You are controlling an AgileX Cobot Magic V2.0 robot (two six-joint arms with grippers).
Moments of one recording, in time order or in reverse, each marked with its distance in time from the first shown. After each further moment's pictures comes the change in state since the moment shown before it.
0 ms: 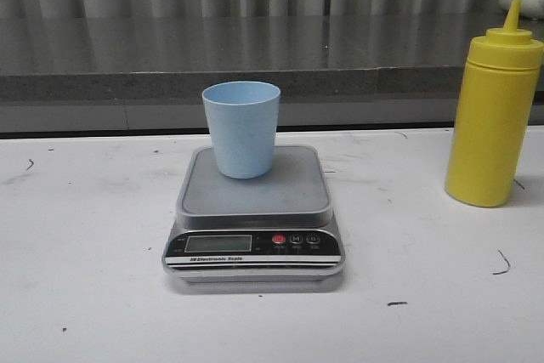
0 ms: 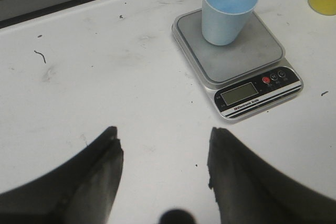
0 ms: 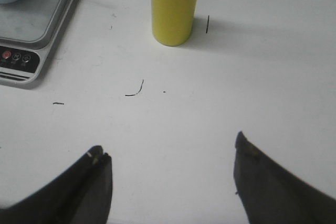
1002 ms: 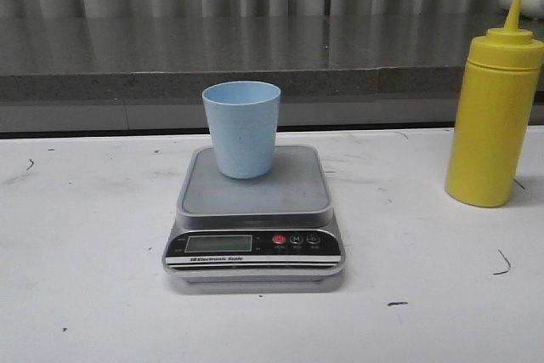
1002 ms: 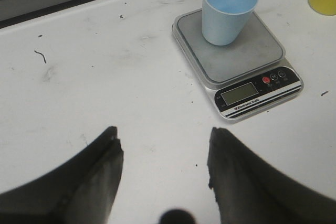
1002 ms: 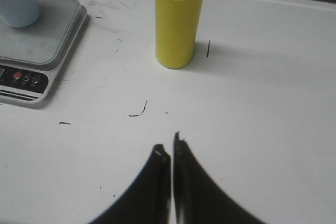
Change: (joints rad) left arm 0.000 0.000 0.000 0.000 0.000 0.000; right arm 0.000 -0.027 0.000 0.000 -0.057 -0.007
